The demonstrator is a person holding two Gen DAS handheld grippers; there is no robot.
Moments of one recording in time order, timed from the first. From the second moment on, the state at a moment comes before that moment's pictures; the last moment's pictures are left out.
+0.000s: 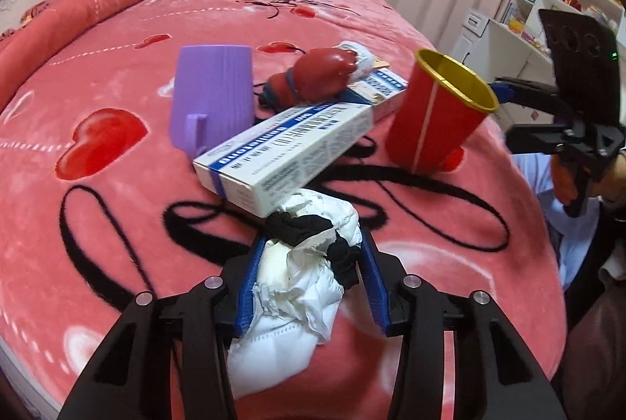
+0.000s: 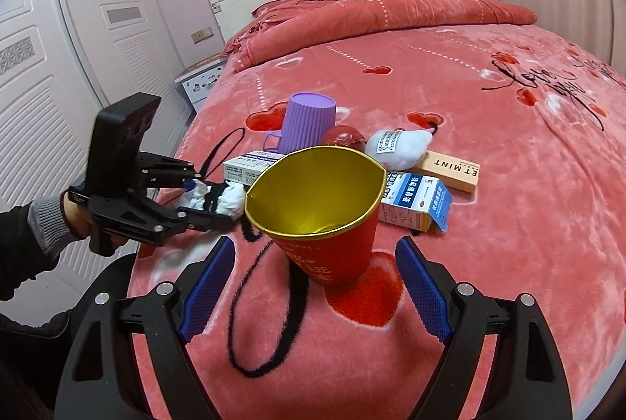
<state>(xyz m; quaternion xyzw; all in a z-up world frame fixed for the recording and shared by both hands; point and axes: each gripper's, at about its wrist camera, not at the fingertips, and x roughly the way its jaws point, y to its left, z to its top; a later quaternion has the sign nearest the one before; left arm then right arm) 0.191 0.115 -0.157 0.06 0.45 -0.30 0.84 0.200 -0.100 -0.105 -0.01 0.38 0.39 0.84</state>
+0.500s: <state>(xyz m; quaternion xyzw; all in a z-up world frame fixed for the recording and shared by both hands) 0.186 0.102 -0.139 0.03 0.44 -0.32 0.83 0.226 -0.081 -0.122 -0.03 0.37 0.39 0.84</state>
